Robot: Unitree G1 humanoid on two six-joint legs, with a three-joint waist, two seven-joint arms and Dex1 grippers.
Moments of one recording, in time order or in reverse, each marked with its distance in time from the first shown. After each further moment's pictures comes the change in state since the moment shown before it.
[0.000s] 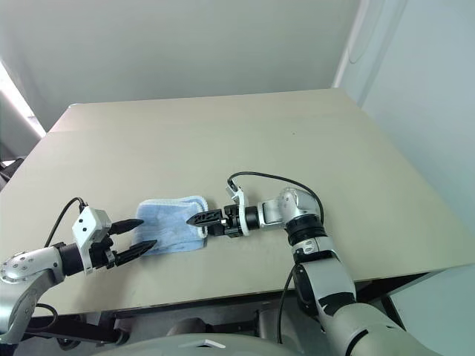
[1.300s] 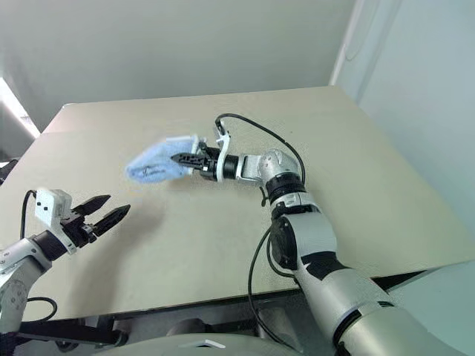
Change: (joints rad) left arm -0.075 -0.110 0.184 0.102 -0.105 0.054 0.177; right arm -0.414 0.077 -0.267 0.433 -0.056 -0.513 -0.017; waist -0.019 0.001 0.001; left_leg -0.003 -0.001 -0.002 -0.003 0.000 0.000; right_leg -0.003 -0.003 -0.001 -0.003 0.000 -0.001
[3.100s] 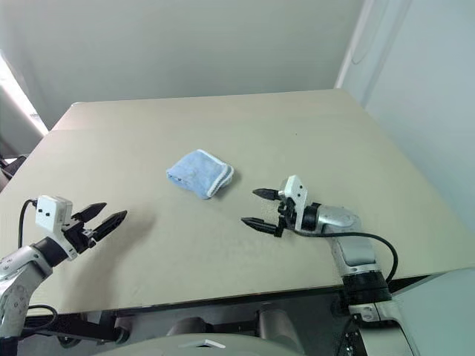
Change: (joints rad) left arm 0.062 0.000 0.001 0.016 0.024 -0.002 0.024; right arm 0.915 -0.458 0.349 -0.994 -0.301 -0.715 0.408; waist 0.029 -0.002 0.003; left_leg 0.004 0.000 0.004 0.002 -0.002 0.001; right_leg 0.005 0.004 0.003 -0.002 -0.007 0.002
